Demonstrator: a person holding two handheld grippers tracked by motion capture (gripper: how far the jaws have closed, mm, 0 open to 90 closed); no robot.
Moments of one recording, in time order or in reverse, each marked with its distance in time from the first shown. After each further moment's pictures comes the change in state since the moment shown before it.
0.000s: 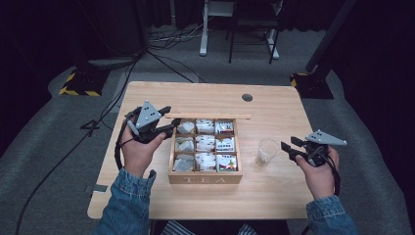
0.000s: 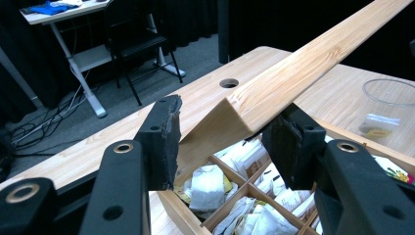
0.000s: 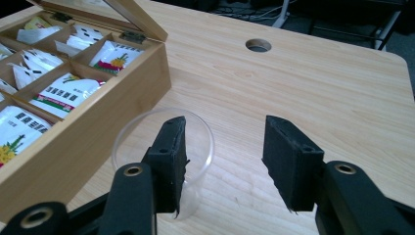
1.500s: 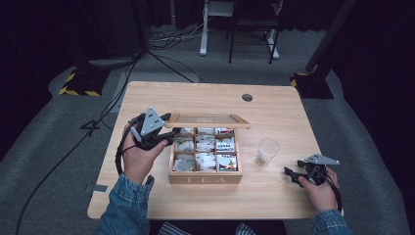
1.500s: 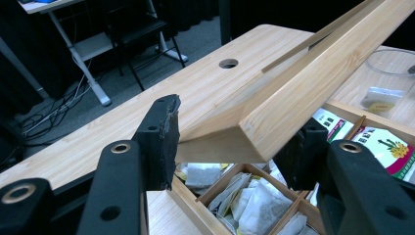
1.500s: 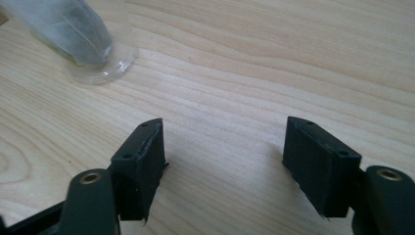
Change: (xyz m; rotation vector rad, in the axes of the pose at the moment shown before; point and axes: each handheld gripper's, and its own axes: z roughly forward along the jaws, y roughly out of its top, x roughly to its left) left arm -0.013 -0.008 -0.003 0.067 0.018 0.043; right arm -0.037 -0.104 0.031 0.168 -0.009 0.017
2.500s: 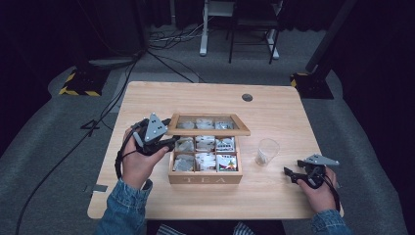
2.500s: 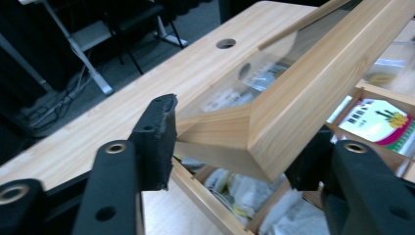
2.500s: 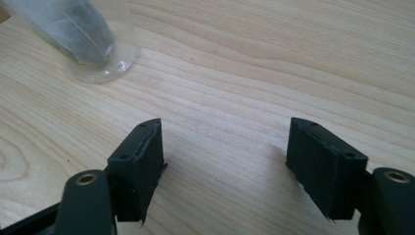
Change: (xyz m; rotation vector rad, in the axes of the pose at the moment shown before) left arm -0.012 -0.007 -0.004 0.076 0.000 0.054; right arm 0.000 0.000 0.000 -0.002 0.007 -0.009
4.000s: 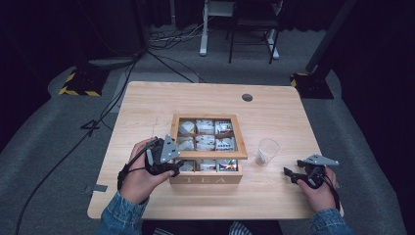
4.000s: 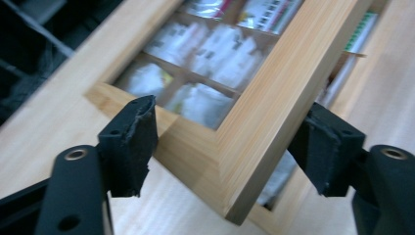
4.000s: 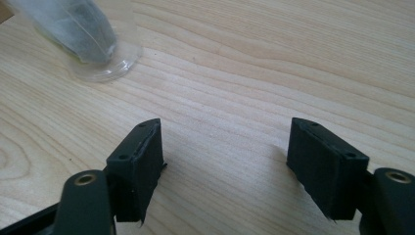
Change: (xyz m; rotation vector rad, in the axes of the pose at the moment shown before) left arm -0.040 -0.019 0.000 0.211 -0.105 0.175; right arm 0.000 0.000 0.000 0.002 0.003 -0.006
